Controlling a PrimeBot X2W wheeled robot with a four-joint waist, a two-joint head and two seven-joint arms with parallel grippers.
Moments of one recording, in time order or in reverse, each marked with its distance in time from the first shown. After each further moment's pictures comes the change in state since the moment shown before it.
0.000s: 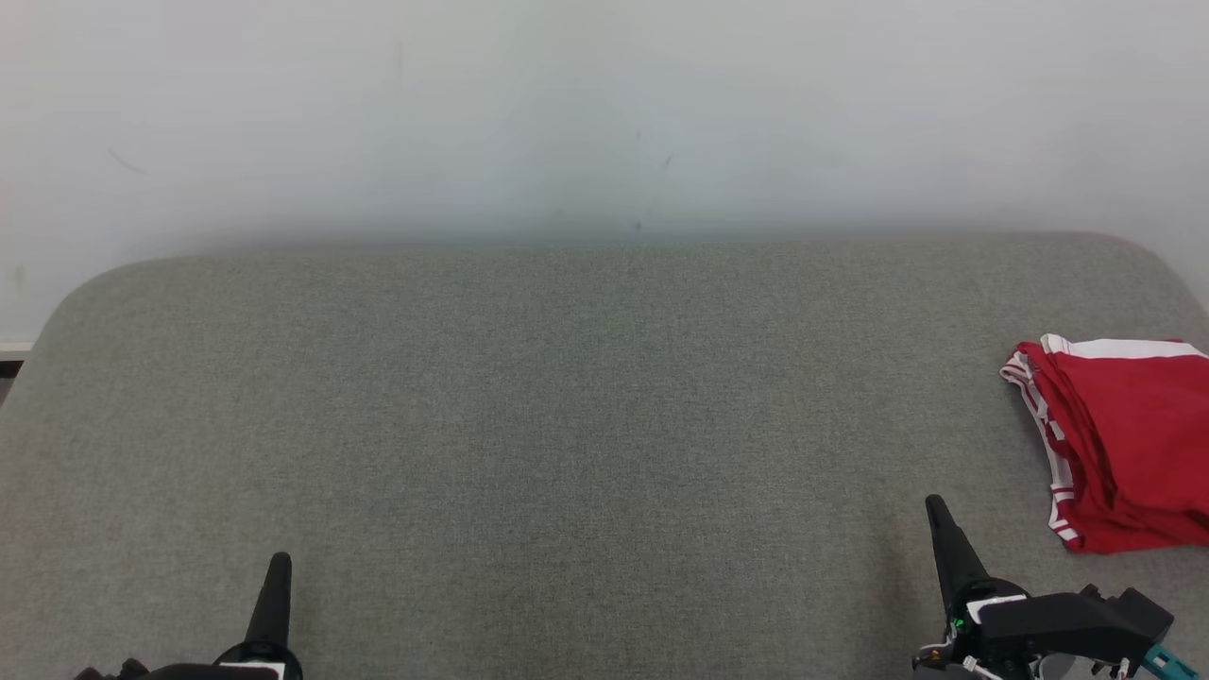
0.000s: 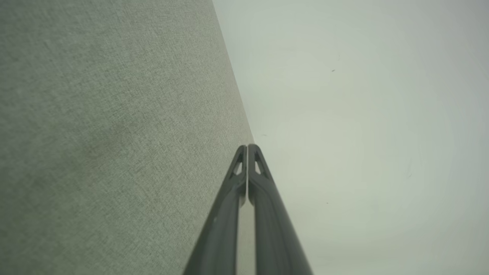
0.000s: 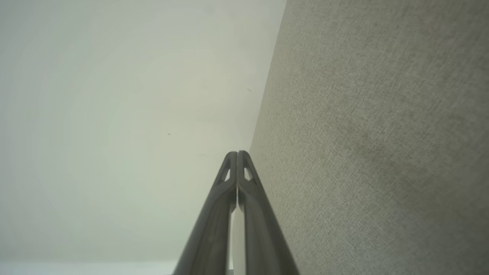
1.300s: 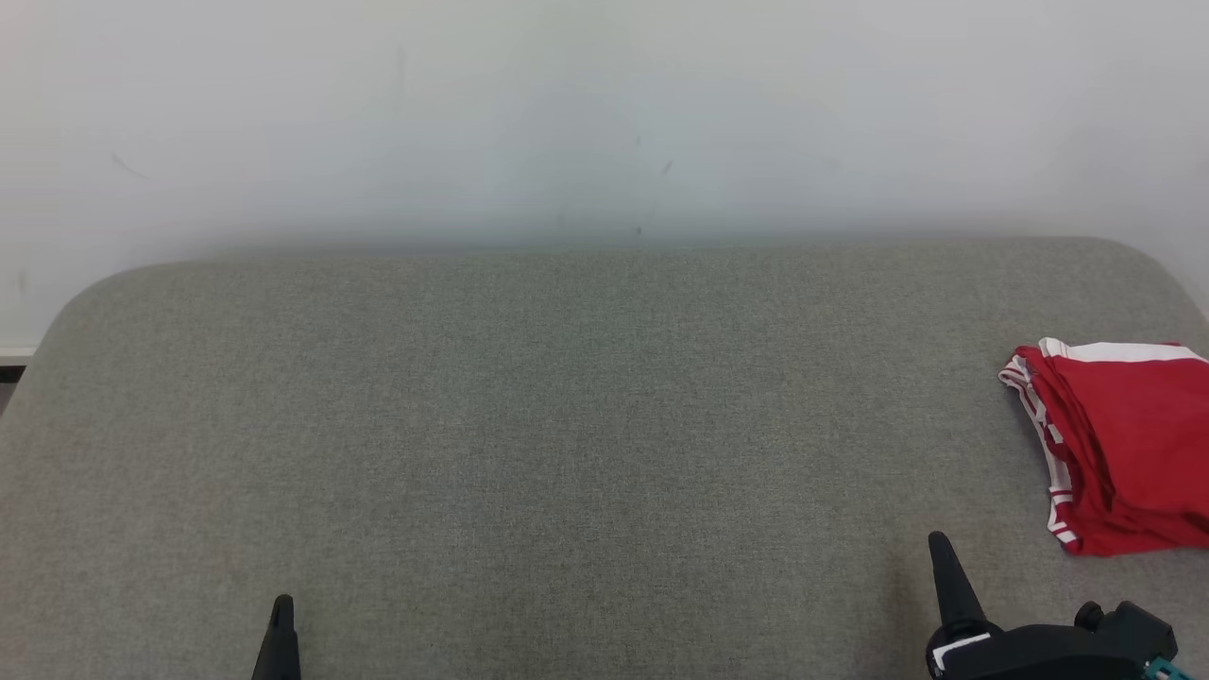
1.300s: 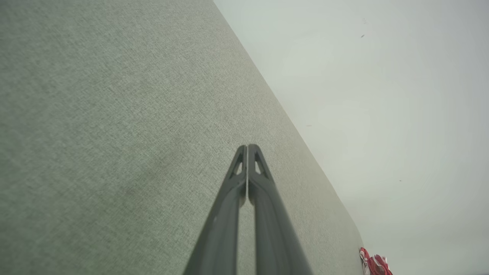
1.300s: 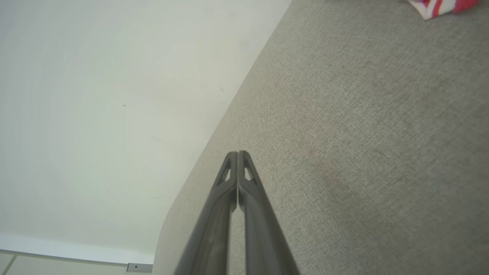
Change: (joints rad) left arm 0.061 0.000 -0.032 0.014 0.370 0.019 -0.097; right arm 0.058 0.000 0.010 0.014 -0.370 0.000 -0.077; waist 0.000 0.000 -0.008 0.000
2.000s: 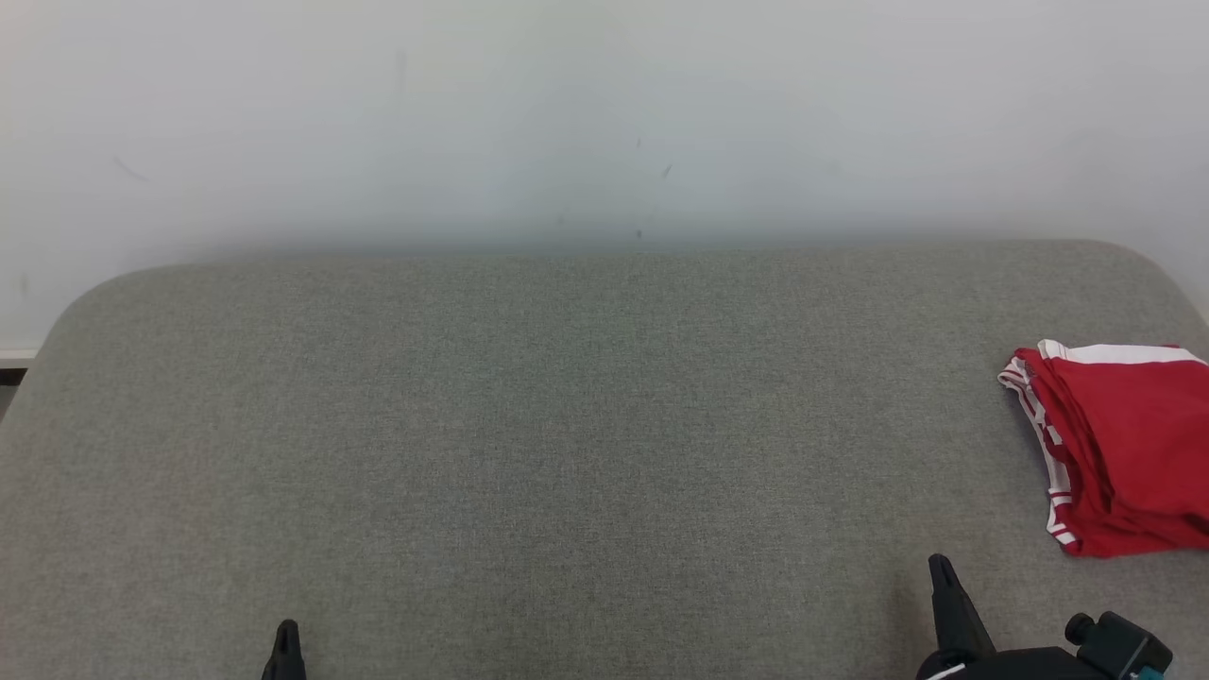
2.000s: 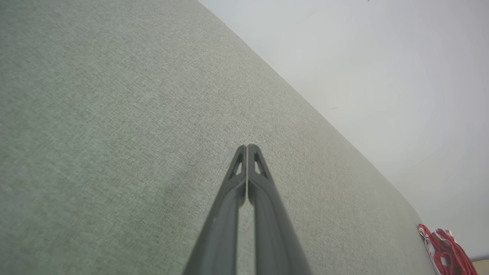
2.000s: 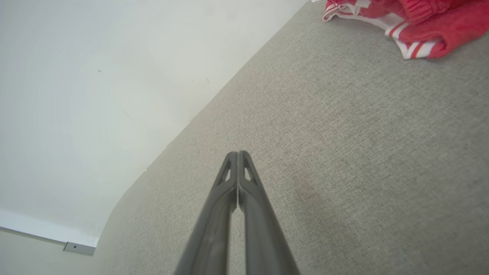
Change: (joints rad) left arm 0.041 0.000 -0.023 0.011 0.255 0.016 -0.070; right arm 0.040 0.000 0.006 0.007 -0.256 0.000 -0.052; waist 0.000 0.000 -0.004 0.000
